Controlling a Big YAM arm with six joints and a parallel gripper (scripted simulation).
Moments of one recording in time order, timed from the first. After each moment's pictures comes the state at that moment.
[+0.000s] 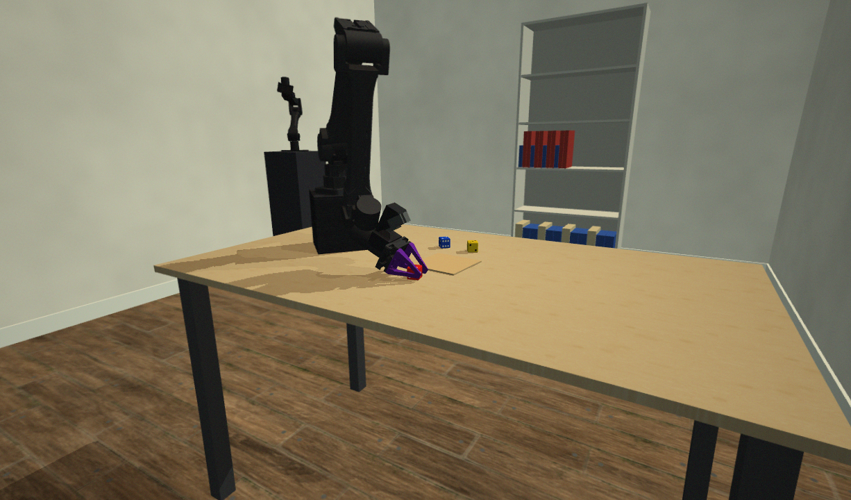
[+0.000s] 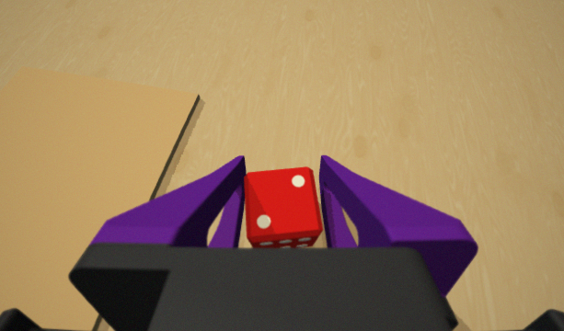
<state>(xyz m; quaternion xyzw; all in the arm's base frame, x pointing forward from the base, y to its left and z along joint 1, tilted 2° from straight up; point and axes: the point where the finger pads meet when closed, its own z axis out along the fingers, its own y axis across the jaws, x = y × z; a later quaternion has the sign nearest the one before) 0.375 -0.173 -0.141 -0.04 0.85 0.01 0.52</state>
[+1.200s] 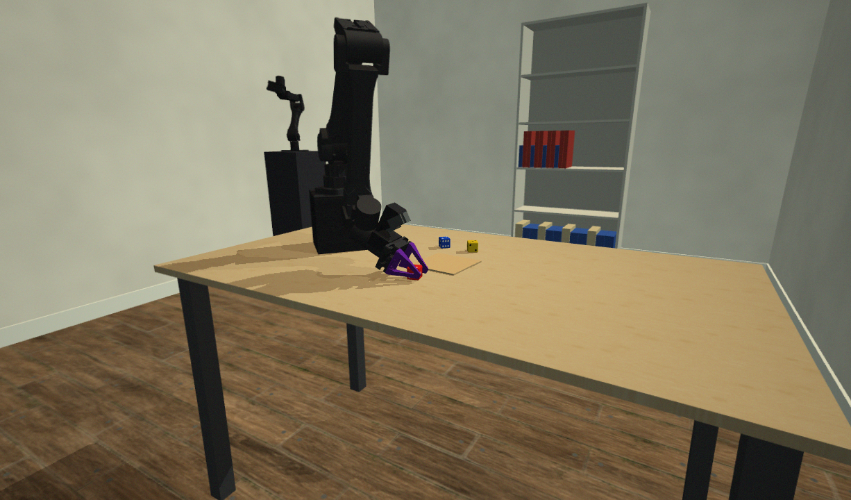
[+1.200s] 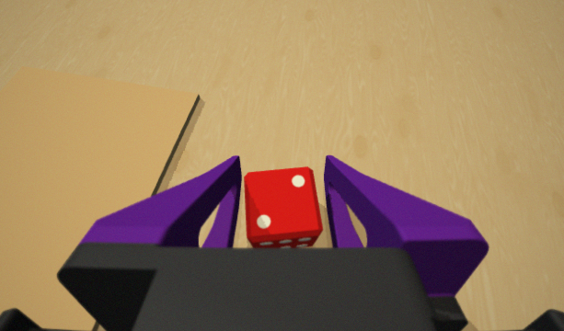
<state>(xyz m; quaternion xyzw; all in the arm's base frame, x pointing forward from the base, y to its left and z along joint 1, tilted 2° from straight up) 0.375 -0.173 -0.141 -0.04 0.85 0.01 0.52</state>
